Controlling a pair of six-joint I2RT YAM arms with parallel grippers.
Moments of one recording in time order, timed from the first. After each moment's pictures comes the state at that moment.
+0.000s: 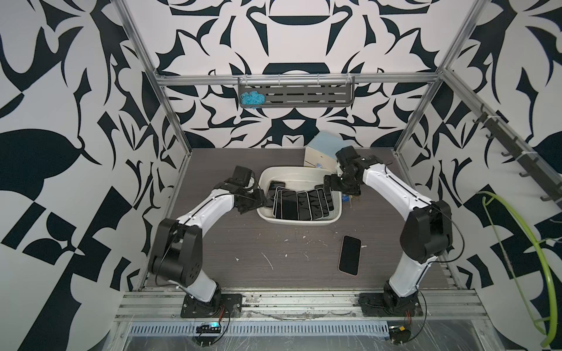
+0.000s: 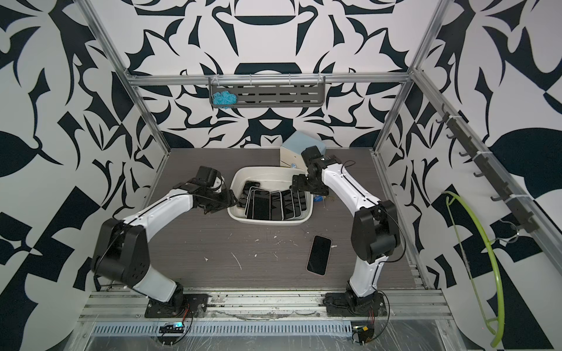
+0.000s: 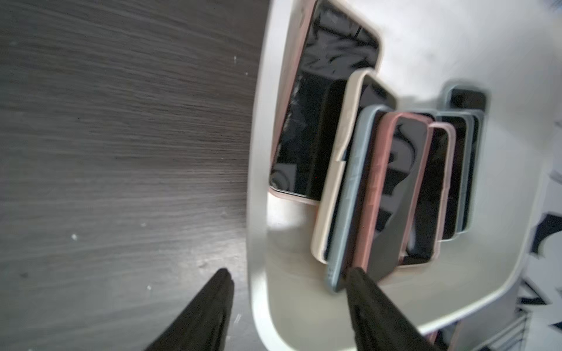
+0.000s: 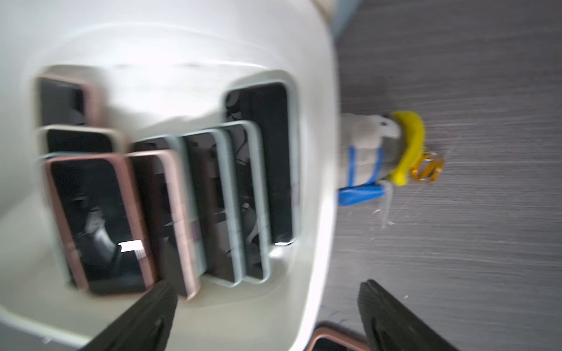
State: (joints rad) left arm -0.33 1.53 1.07 -0.58 0.26 -0.51; right arm 0.39 1.79 1.59 -1.00 -0.07 0.41
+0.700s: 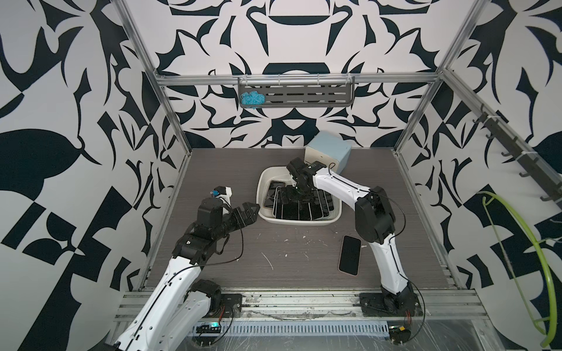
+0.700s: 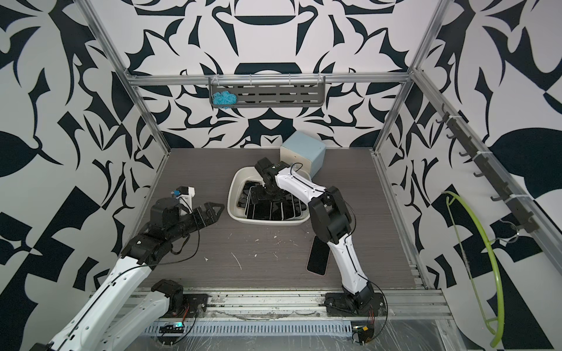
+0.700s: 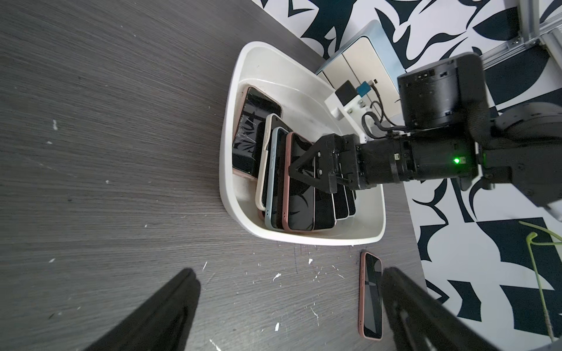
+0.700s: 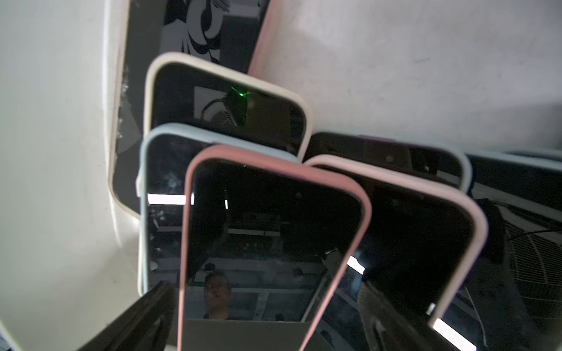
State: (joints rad) left arm -0.33 0.75 0.66 -0.46 0.25 -0.67; right arm 0.64 2.23 1.92 -0.97 -0.17 0.49
